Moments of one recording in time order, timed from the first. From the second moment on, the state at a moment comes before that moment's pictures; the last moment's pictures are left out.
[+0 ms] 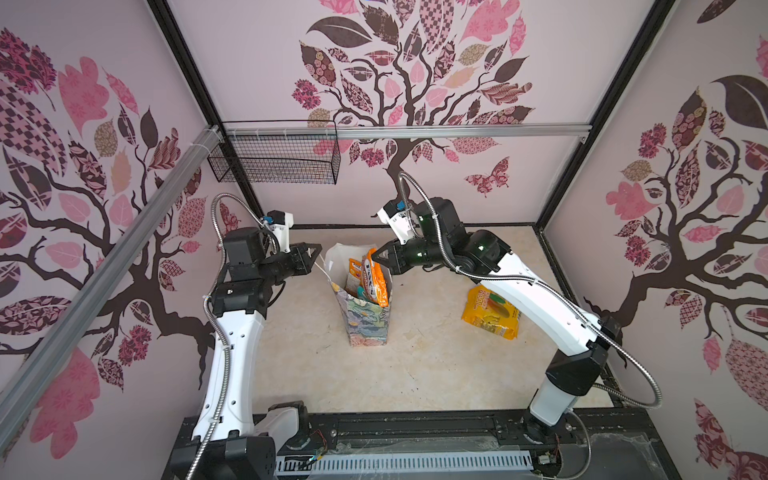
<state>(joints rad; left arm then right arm) 0.12 1.13 1.28 -0.59 0.65 -0.26 0.82 1.73 1.99 -0.76 -0.32 0.34</state>
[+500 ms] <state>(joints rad) 0.12 1.13 1.28 -0.59 0.65 -0.26 0.82 1.80 2.06 -0.83 -0.23 0.33</state>
